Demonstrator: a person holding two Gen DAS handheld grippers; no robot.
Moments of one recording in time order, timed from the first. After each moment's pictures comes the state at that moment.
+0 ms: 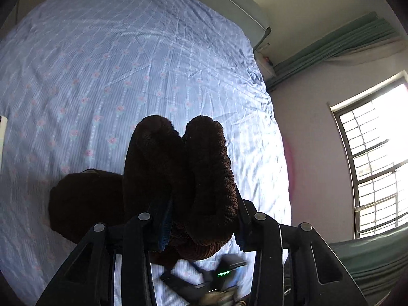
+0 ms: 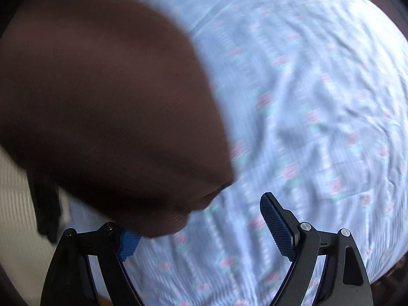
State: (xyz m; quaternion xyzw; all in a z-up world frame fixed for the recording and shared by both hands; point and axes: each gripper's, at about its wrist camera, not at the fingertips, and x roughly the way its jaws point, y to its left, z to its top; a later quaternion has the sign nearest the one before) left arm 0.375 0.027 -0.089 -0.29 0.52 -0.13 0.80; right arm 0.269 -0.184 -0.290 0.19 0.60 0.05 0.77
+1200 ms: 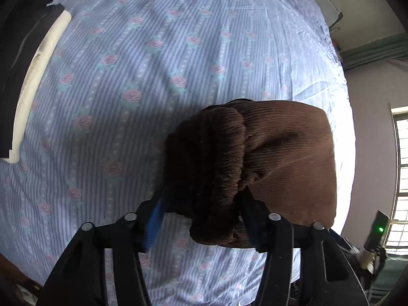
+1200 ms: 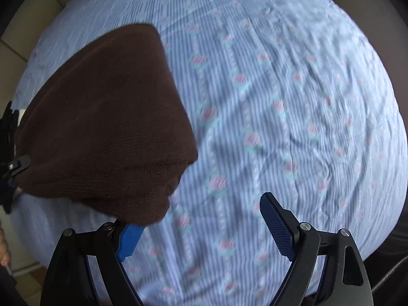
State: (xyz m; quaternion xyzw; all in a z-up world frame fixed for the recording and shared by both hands) left arm 0.286 0.125 -0.260 -0.27 0.63 0.01 0.73; right arm 0.276 -0.195 -0.274 0.01 0.66 0.03 0.75
